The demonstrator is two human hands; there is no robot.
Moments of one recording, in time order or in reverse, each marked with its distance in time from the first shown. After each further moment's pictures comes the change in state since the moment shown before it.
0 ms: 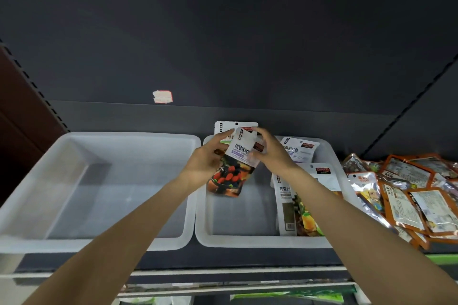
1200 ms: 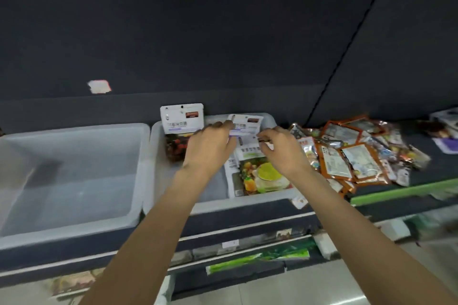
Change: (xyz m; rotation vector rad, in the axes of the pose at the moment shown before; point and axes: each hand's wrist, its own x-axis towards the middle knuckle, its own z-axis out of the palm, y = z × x) left_hand -0.019 0.078 0.116 0.935 0.066 0.236; right_hand -0.122 0.040 -0.096 -0.522 0.277 -0.041
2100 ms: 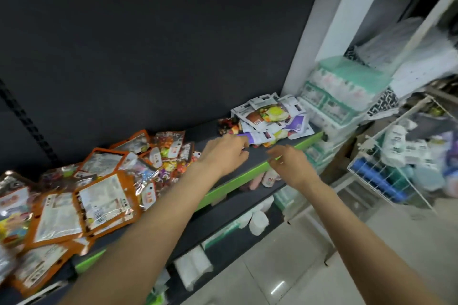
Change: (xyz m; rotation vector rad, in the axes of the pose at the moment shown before) left_hand 0.161 0.612 0.250 -0.116 -0.331 0.491; right_hand -0.148 0.578 -0.295 -0.057 0.004 0.502
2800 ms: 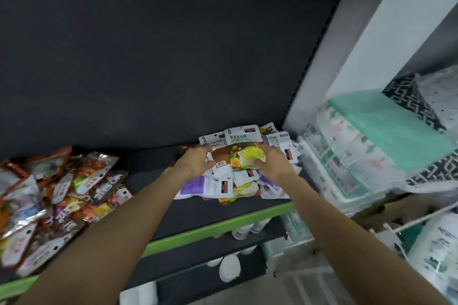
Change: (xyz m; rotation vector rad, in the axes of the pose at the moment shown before) left_hand 0.260 -0.005 0.097 -0.309 -0.083 -0.545; right_hand 0.293 0.175 -0.033 0.020 -0.225 -0.129
